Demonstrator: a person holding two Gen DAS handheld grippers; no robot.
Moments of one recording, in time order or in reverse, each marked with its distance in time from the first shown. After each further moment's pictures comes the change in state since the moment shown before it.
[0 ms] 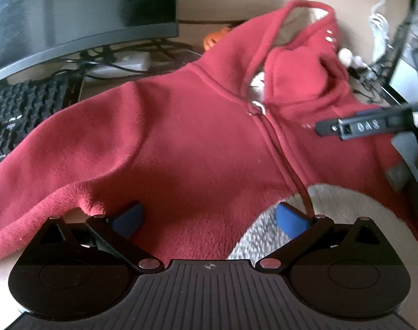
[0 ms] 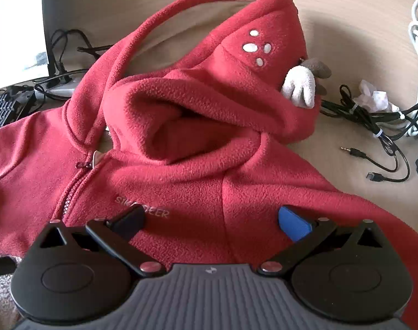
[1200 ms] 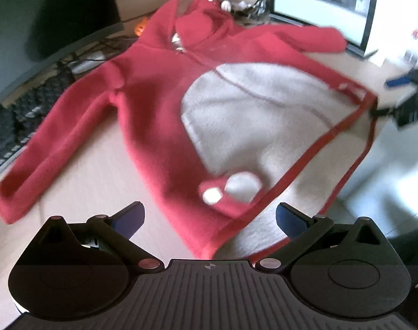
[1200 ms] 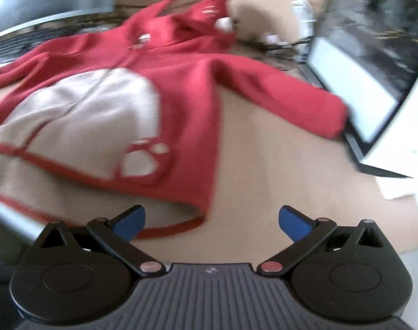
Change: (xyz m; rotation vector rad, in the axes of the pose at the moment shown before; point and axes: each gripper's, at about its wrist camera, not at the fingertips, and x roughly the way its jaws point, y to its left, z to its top) left arm -0.150 0.043 -0.132 0.421 0.045 -0.122; right arm -0.234 0.058 -0.217 0.036 0.027 -0.299
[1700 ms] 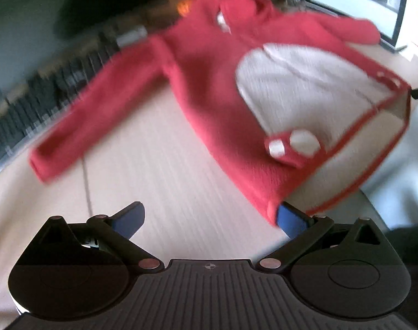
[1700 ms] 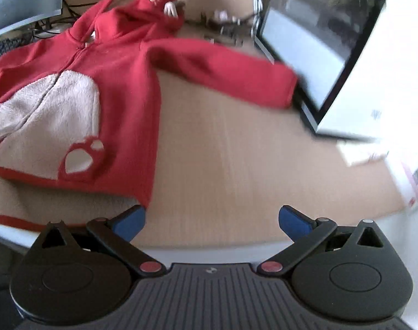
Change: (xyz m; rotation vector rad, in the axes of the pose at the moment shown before) left arm -0.008 0.031 -0.025 -0.109 0.098 0.021; right arm -0.006 -0.048 -0.004 0.114 0.117 -0.031
